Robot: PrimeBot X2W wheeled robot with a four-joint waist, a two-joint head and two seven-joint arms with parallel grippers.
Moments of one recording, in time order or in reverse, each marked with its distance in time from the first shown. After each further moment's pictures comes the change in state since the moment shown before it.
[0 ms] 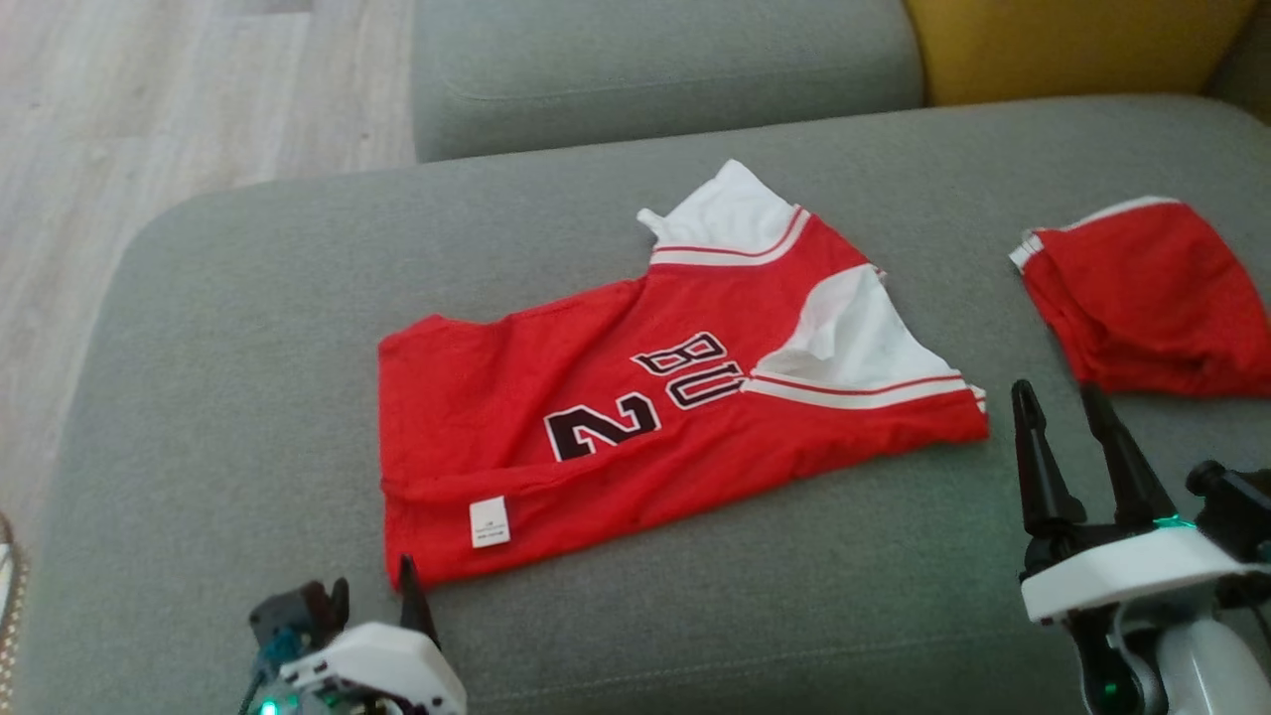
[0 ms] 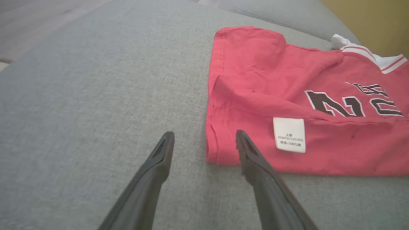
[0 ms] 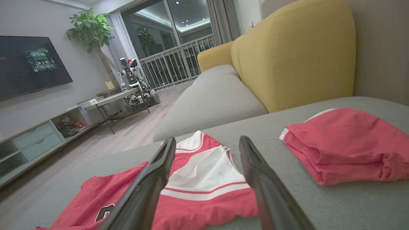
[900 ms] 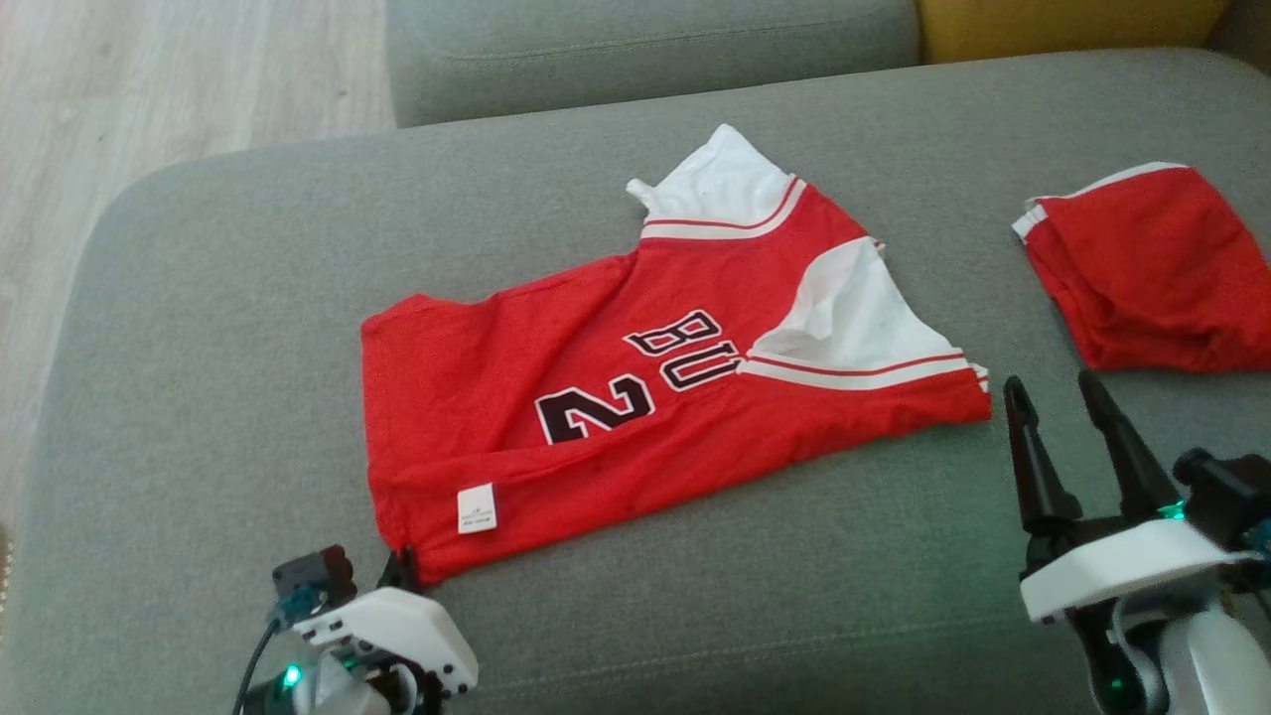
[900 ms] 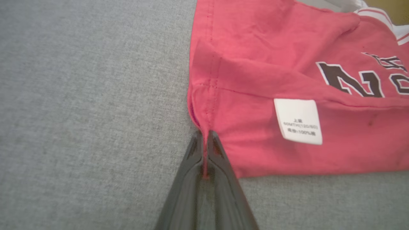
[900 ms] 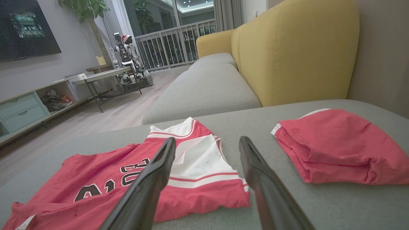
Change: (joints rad) left arm -0.187 -0.007 -0.086 0.299 -0.128 -0.101 -0.016; right arm -0.003 -0.023 0.006 -0.036 -0.081 0.000 0.028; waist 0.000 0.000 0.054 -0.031
